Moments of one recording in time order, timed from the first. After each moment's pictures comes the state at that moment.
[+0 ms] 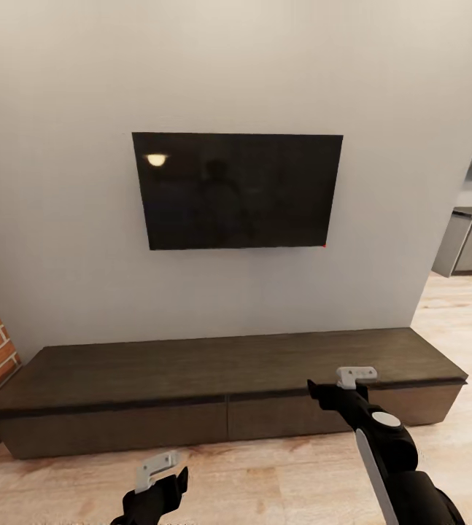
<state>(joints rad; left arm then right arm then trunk) 0.11 -0.14 -0.13 -1.50 0.30 0.47 0.30 -0.22 0.01 0.00 -1.61 0.00 0.70 -0.01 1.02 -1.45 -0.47</state>
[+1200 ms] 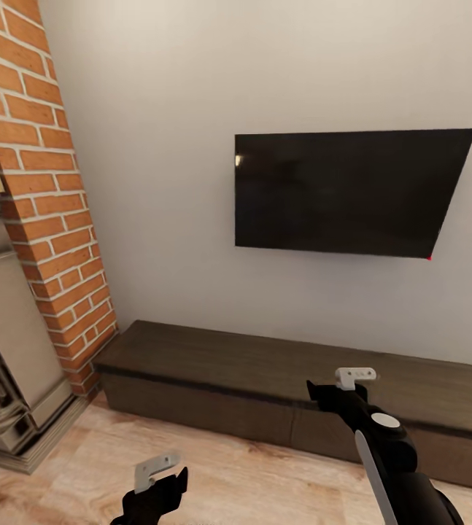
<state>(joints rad) 0.11 -0.14 -0.13 -1.50 0.30 0.47 0.30 -0.22 0.01 0.01 -1.61 0.00 0.70 -0.01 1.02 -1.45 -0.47</state>
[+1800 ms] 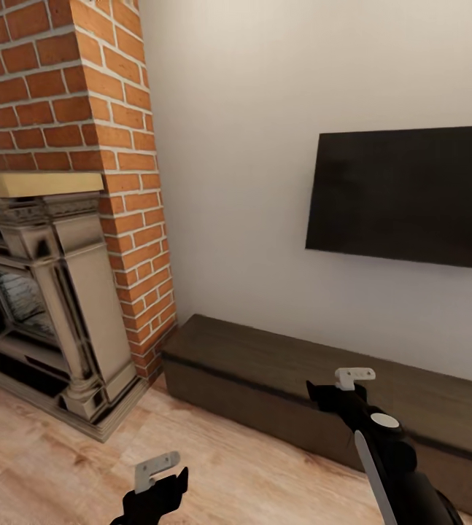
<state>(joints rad) 0.11 -0.14 -0.13 -1.50 0.30 0.47 0.30 -0.22 0.01 0.01 -1.61 0.01 0.70 -0.01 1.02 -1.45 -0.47</state>
